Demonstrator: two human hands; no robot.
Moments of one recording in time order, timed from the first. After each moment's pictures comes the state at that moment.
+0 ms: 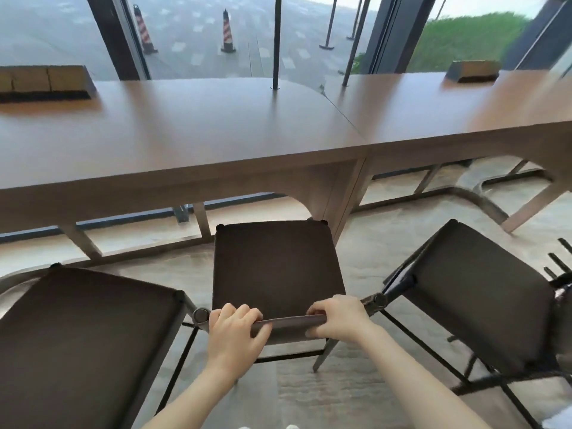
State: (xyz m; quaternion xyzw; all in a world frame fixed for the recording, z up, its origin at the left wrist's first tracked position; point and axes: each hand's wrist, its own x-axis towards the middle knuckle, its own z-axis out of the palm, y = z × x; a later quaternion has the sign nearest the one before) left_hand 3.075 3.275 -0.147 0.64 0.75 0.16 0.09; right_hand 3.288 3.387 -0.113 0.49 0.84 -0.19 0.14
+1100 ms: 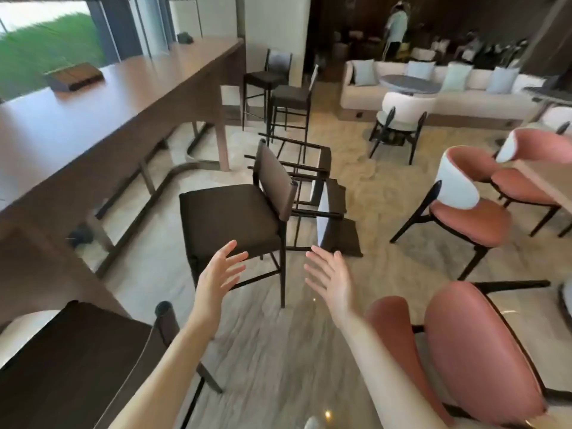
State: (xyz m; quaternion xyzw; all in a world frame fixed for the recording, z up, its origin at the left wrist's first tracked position) left_hand 3.331 3.325 -0.028 0.61 0.25 0.24 0.71; right_hand 3.475 3.152 -0.041 0.59 0.09 -0.29 -0.75
